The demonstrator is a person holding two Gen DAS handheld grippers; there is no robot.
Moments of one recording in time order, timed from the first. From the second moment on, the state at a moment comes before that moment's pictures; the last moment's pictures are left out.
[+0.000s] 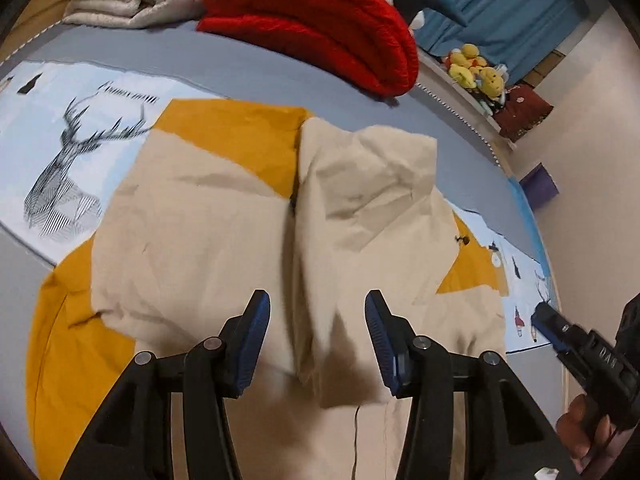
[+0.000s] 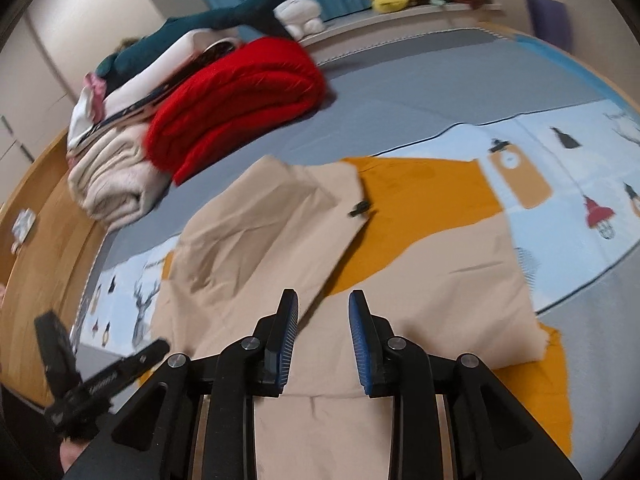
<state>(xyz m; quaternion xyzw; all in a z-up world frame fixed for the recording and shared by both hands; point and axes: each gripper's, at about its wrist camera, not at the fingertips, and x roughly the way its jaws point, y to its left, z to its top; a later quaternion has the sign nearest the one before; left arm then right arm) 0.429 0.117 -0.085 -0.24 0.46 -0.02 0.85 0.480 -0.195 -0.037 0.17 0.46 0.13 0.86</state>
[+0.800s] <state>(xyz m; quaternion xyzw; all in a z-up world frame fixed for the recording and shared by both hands) 0.407 -0.004 -0.080 0.05 0.46 -0.27 0.84 0.499 -0.211 -0.053 0.22 0.47 0.17 0.84</state>
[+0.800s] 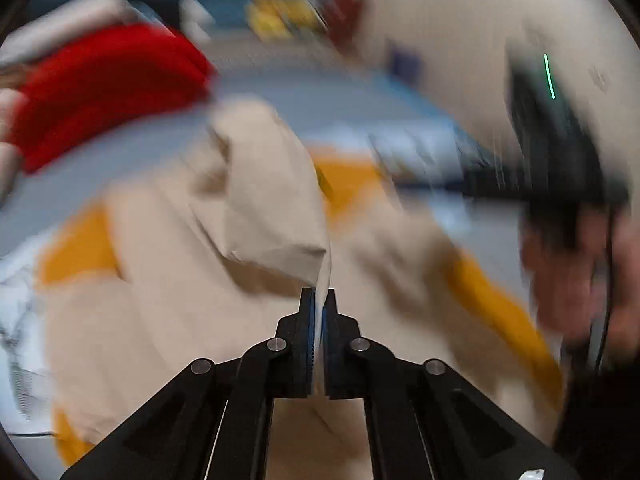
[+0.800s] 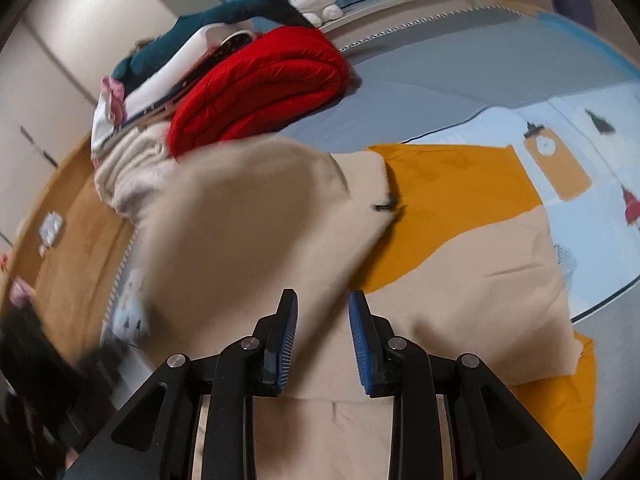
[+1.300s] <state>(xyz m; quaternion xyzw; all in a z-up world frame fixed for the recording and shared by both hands) 0.440 0.099 -0.112 -0.25 0.55 -0.12 0.79 0.511 -0.169 -0.096 0.23 0.53 0.20 0.79</state>
